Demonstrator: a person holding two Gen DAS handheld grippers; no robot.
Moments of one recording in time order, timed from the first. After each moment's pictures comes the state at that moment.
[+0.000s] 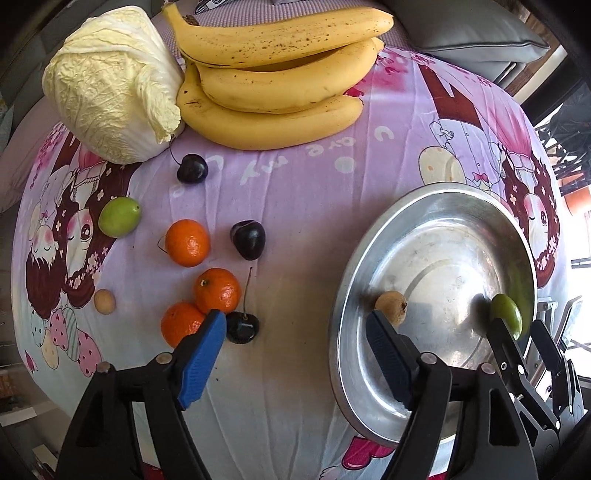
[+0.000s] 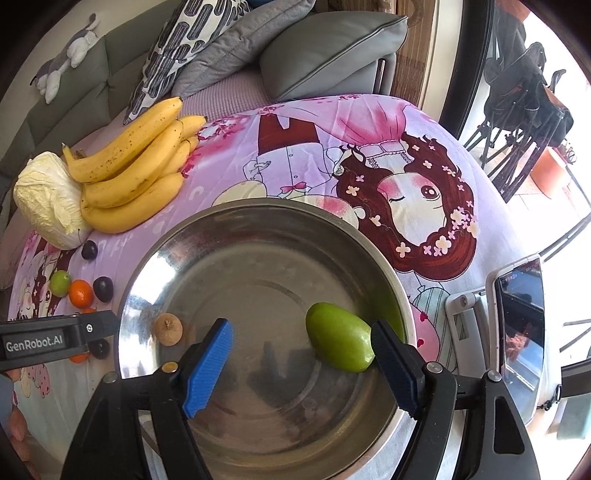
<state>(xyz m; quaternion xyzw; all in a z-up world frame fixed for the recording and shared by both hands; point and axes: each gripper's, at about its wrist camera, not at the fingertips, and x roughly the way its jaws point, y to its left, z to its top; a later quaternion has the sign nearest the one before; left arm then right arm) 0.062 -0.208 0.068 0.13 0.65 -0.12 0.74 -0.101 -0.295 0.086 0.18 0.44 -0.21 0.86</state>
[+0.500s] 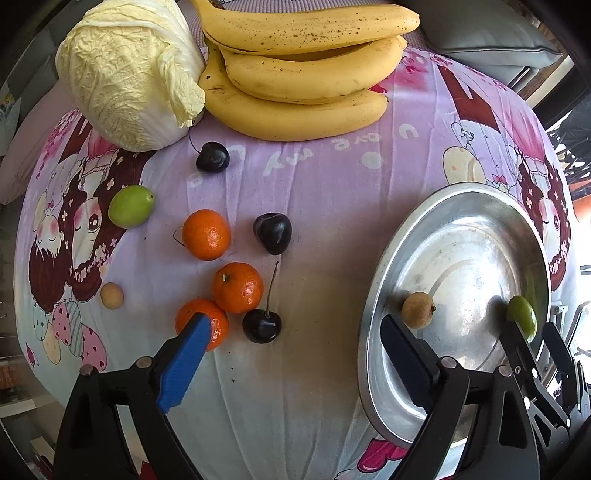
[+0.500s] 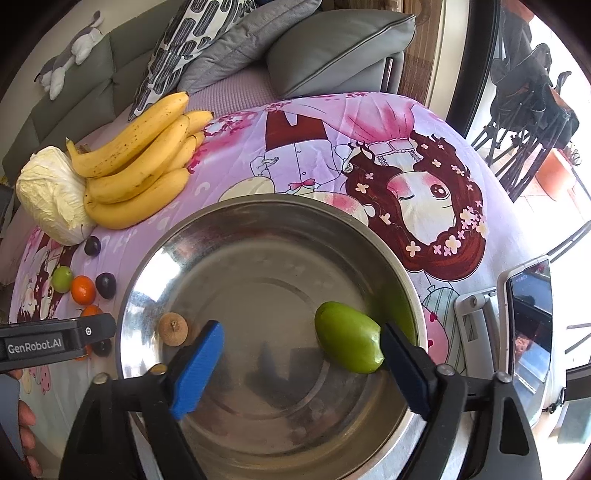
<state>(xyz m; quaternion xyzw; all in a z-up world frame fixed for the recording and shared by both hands) 0.064 -0.195 0.059 0.13 0.65 -0.10 0.74 -0.097 -0.291 0.083 0.18 0.44 -0.20 0.86</state>
